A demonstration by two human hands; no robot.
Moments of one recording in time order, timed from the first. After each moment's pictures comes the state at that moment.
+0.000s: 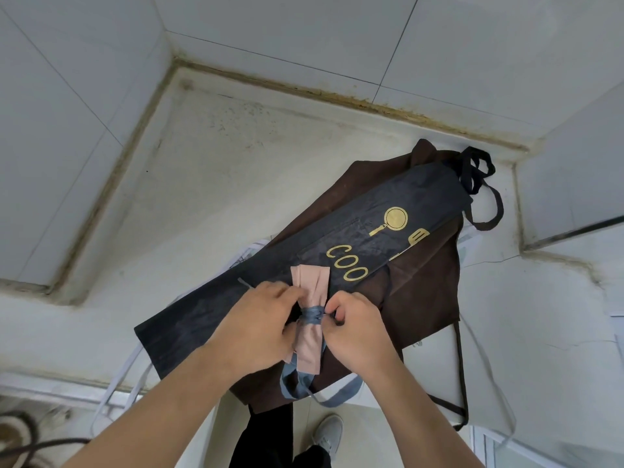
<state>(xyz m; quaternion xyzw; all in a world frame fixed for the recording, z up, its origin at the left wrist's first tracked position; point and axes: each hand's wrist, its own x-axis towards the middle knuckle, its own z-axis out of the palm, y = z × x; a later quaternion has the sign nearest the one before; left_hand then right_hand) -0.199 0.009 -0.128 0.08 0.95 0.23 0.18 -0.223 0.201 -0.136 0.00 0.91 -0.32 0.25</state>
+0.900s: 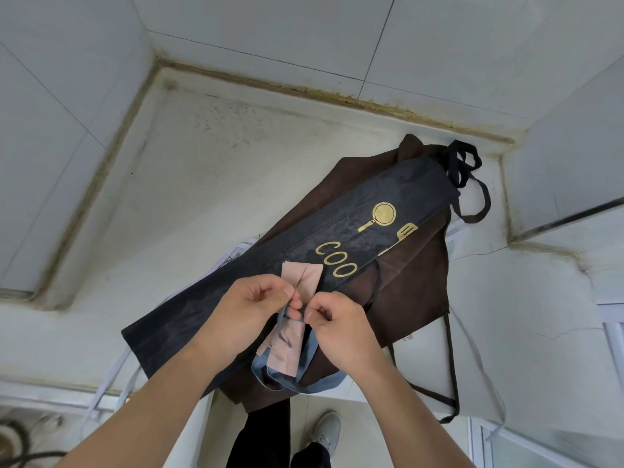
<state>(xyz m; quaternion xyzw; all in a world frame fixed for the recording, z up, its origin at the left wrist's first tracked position) -0.204 0.014 -0.115 -0.15 0.71 0.66 0.20 -0.219 0.199 -0.138 -0.01 0.88 -0.40 0.27</state>
